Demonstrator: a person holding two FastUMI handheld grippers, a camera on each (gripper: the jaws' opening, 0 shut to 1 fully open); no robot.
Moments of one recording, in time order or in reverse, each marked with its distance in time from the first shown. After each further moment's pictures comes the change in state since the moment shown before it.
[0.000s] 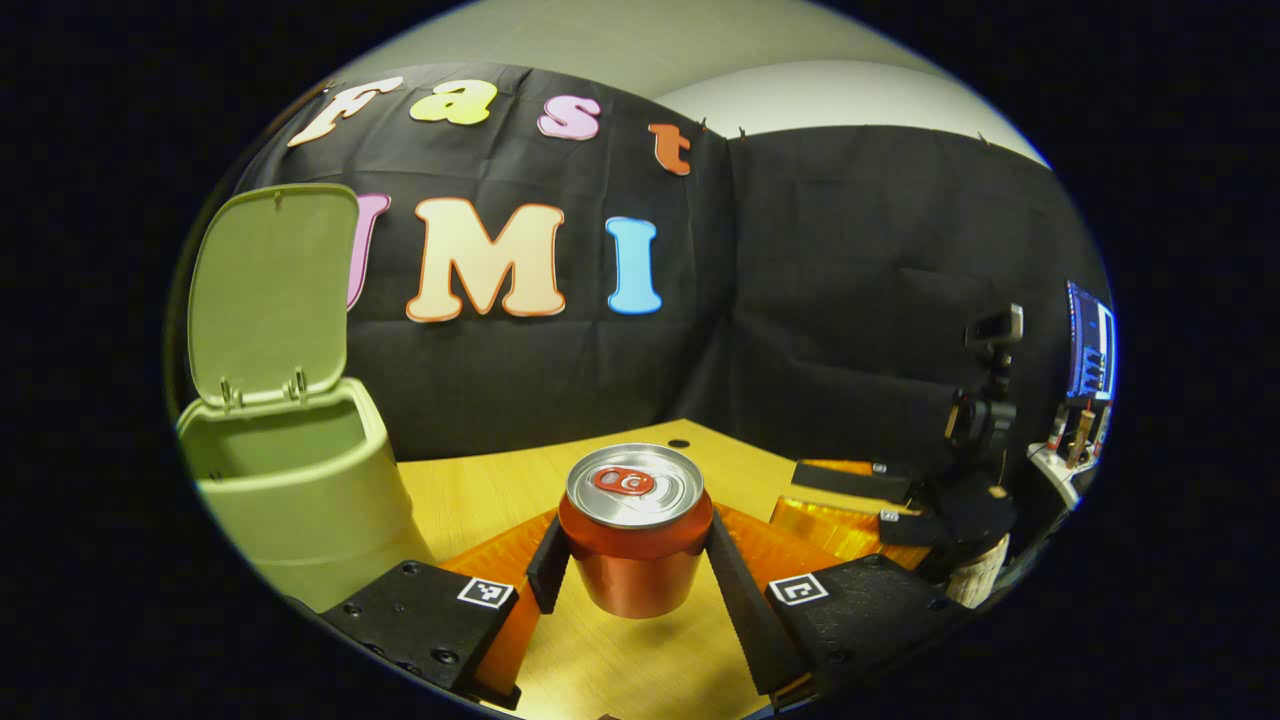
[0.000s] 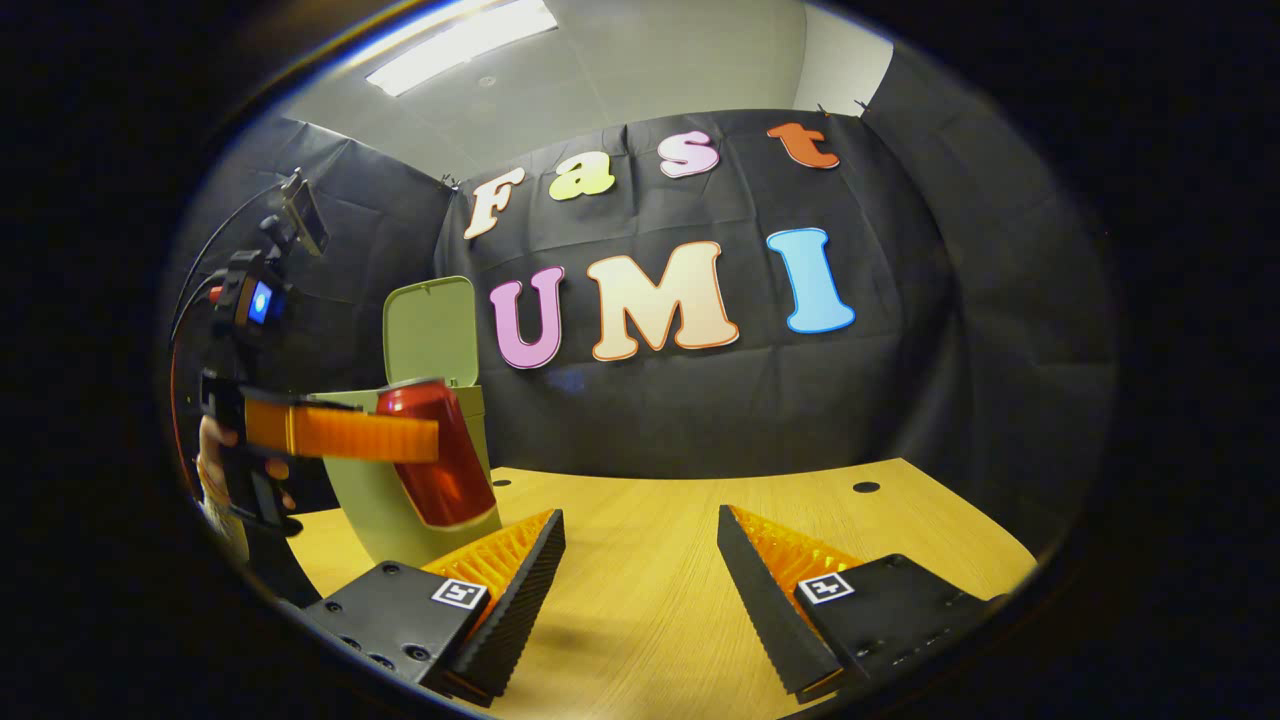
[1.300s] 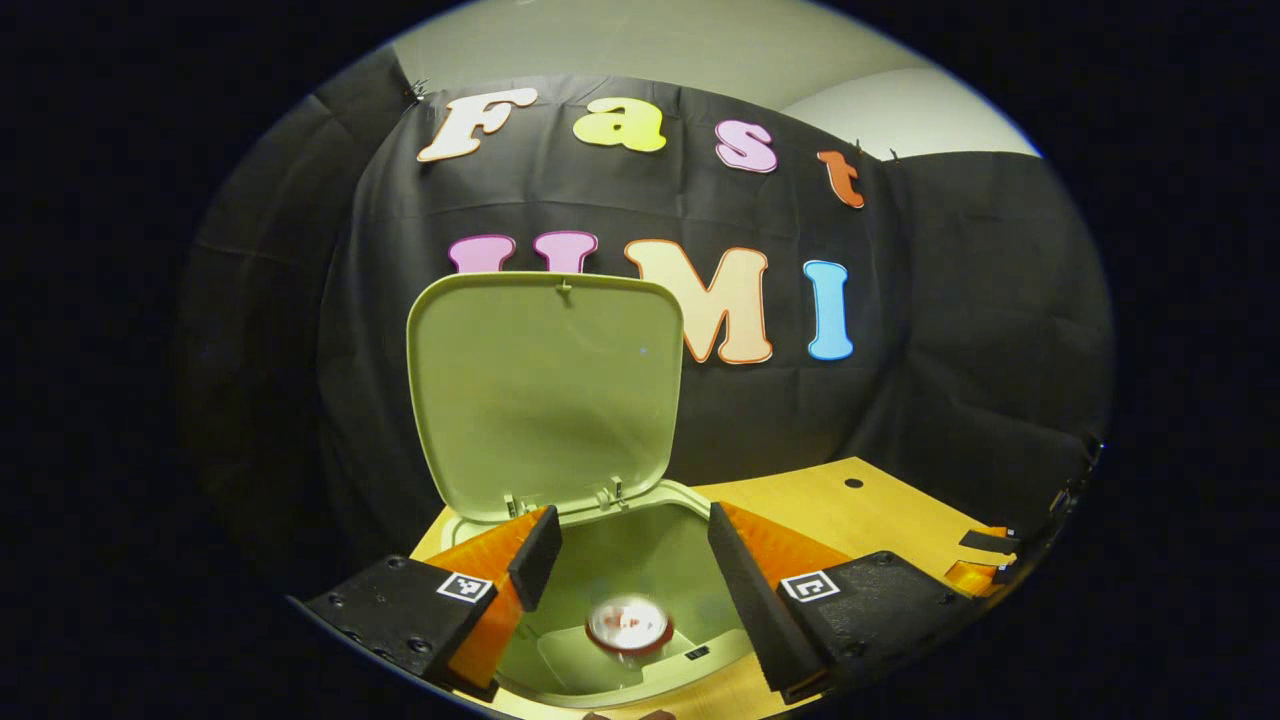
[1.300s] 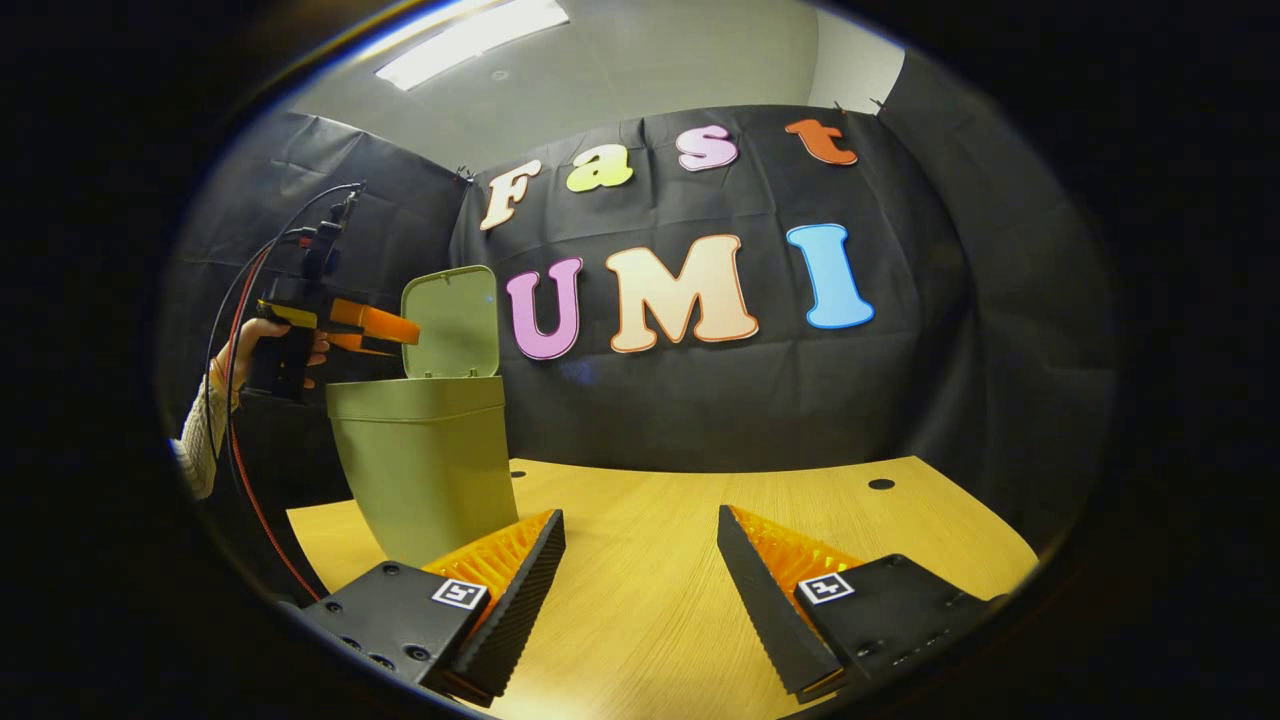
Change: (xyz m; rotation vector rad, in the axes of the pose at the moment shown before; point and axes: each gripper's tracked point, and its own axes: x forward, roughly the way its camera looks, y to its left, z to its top) left arm -0.074 0.202 0.078 0.017 0.011 0.455; right arm -0.003 0.019 -0.005 -0.012 0.034 0.029
